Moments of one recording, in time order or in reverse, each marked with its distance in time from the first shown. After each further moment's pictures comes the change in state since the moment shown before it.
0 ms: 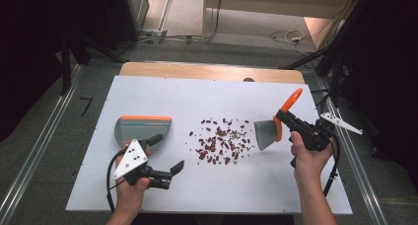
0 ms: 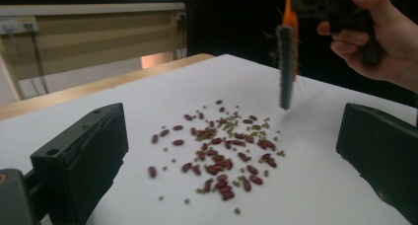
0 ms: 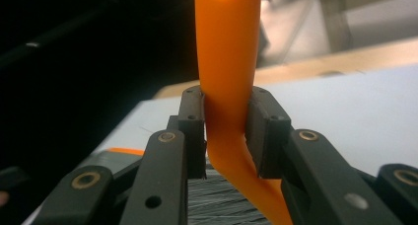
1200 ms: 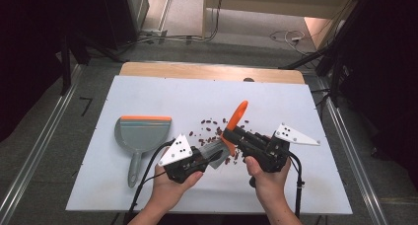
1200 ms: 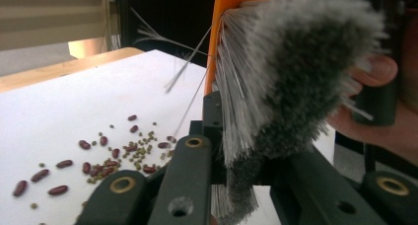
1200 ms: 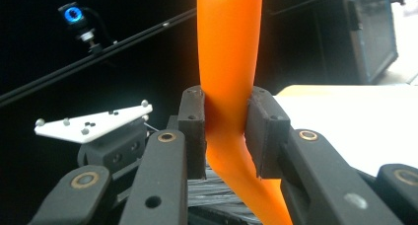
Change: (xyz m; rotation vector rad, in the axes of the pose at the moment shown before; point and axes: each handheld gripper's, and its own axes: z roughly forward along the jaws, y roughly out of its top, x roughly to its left) left arm -0.040 0.025 0.065 0.050 -0.216 -0.066; right arm 0.124 -0.035 0.026 0.042 0.358 -0.122
